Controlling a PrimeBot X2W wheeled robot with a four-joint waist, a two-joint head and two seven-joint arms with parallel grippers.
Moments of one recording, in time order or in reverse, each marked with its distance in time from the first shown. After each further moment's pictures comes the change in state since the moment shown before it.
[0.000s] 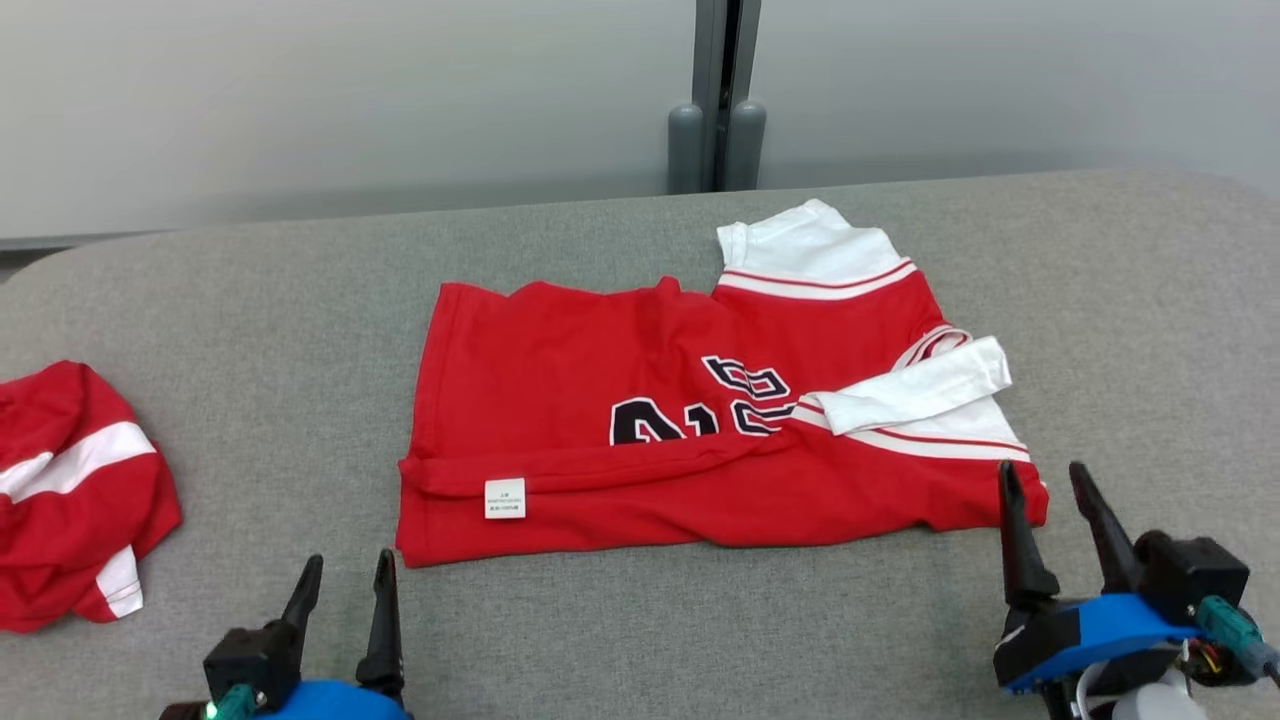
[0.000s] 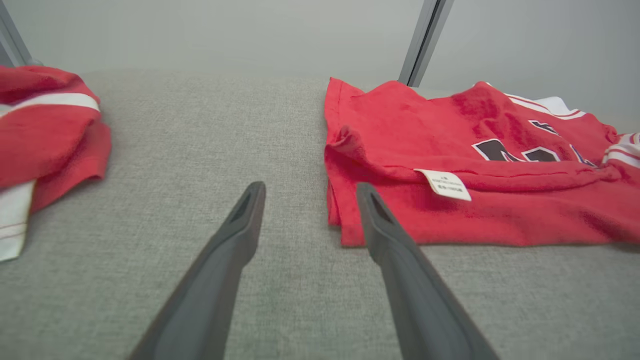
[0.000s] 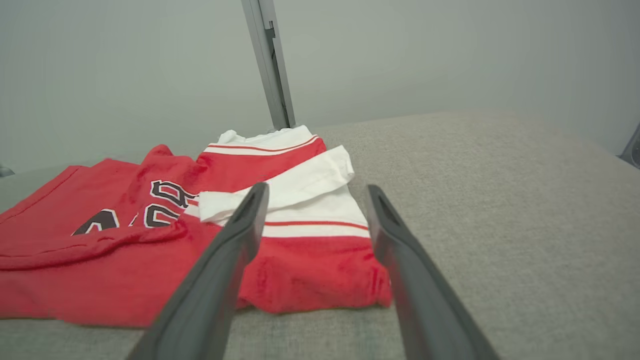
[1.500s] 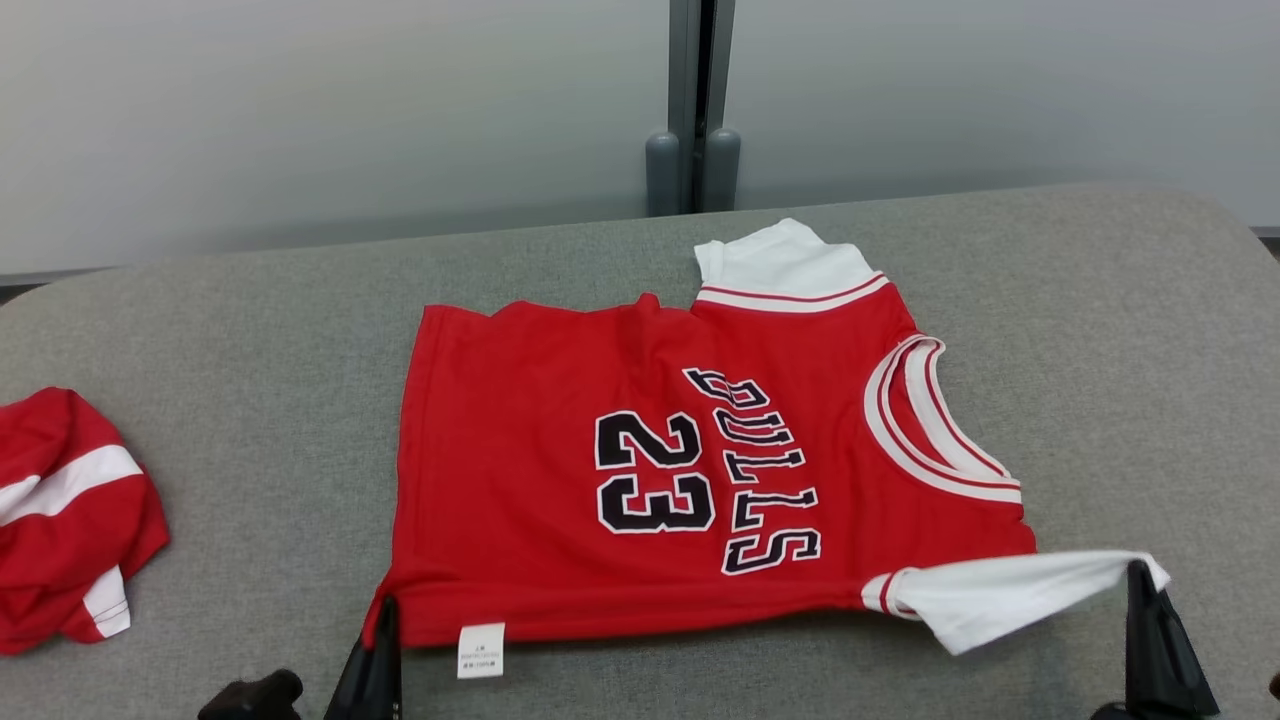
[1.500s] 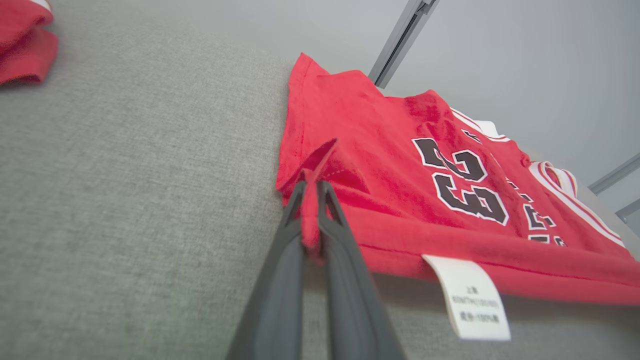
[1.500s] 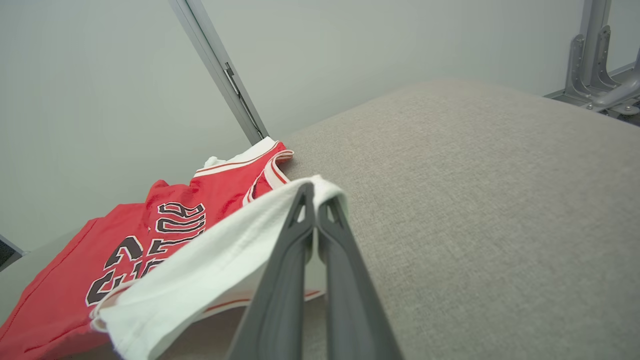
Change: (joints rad) left arm 0.140 0.014 -0.107 -0.077 -0.284 -0.005 0.001; right arm 0.348 0.001 -0.048 -0.291 0.280 0.000 0.001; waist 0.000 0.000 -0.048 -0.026
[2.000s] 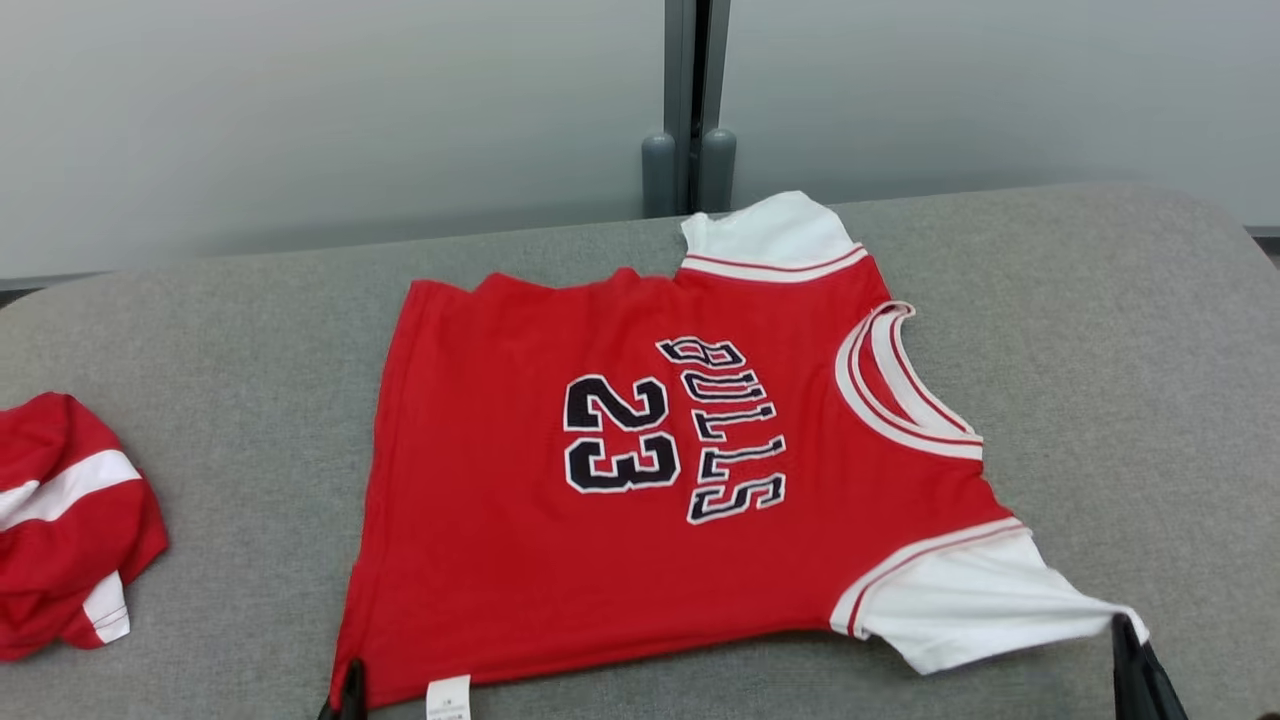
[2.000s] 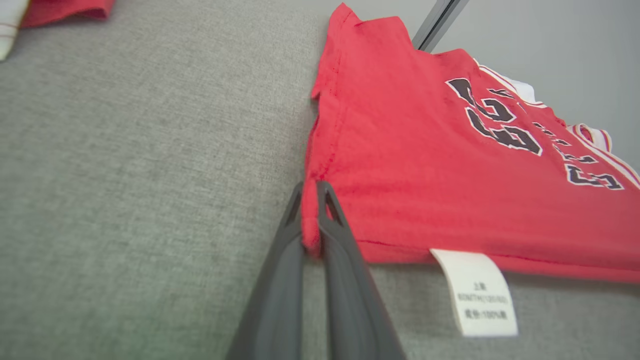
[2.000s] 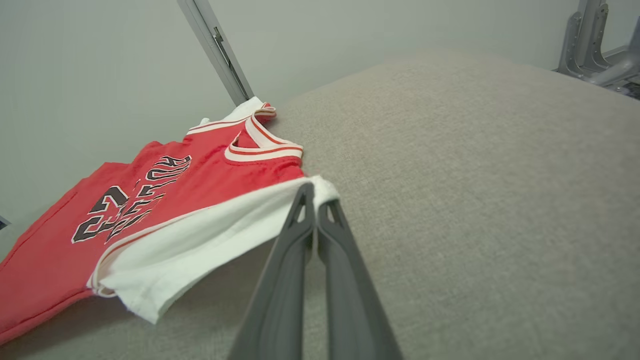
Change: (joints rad) left arm -0.007 0.026 0.041 0.111 -0.034 0.000 0.000; right arm -0.004 0.000 0.019 0.053 -0.033 0.001 0.000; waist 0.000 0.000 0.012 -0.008
